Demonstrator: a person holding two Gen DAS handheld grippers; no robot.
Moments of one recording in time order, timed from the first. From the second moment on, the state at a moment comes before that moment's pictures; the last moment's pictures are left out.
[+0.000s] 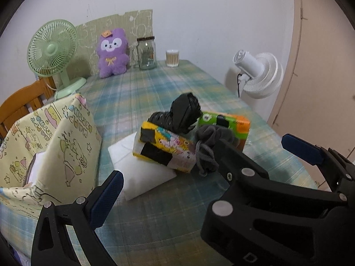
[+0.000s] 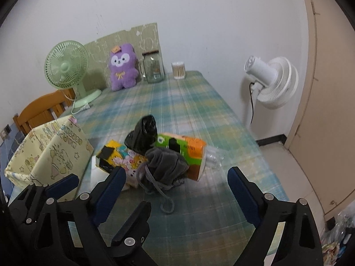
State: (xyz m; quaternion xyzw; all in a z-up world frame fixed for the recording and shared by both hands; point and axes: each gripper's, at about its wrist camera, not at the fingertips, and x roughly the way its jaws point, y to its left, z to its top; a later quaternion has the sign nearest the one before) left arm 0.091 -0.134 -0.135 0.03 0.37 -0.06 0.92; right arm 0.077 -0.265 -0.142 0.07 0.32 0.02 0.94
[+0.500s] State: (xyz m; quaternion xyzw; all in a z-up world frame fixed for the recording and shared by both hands) left arm 0.104 -0.133 -0.150 0.06 0.38 -0.03 0.92; right arm 0.107 -0.263 -0.163 0.10 0.35 0.04 0.93
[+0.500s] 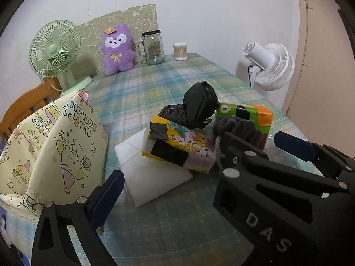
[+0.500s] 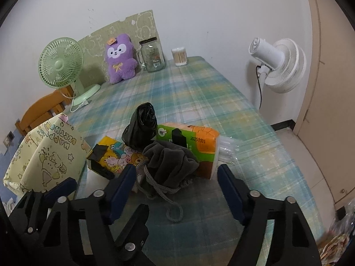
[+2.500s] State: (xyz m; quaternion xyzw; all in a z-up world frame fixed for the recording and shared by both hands) left arm 0.120 -0.138 -0.140 0.11 0.36 -0.02 0.93; right arm 0.101 -0.272 -0.153 0.10 0.34 -0.03 0.94
